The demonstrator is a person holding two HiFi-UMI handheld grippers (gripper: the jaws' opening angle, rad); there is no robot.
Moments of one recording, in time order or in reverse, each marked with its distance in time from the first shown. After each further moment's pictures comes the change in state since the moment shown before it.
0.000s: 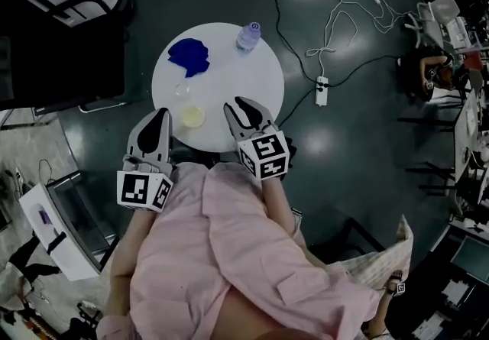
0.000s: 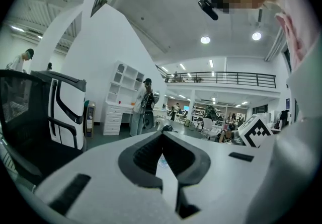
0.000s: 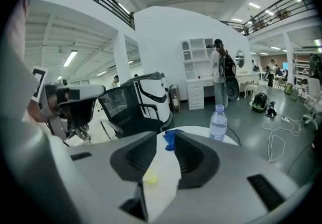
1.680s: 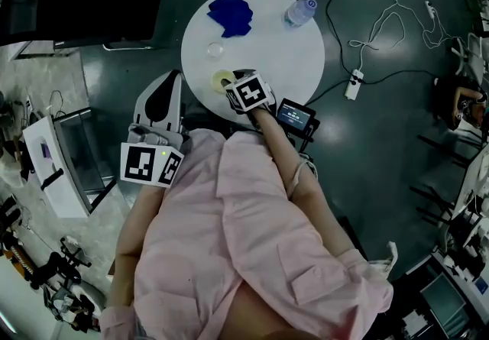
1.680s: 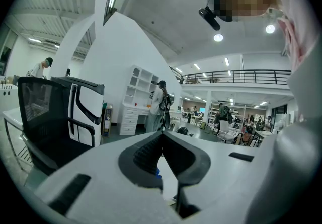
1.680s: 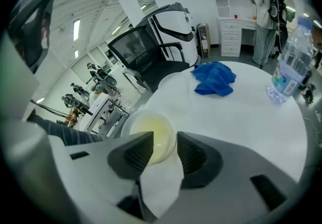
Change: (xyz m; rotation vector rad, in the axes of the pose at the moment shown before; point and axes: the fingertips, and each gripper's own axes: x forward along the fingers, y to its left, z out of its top) left arm -0.019 0.032 0.003 -0.038 -0.024 0.198; right arm 0.134 0.048 -0.165 -0.086 0.661 0.310
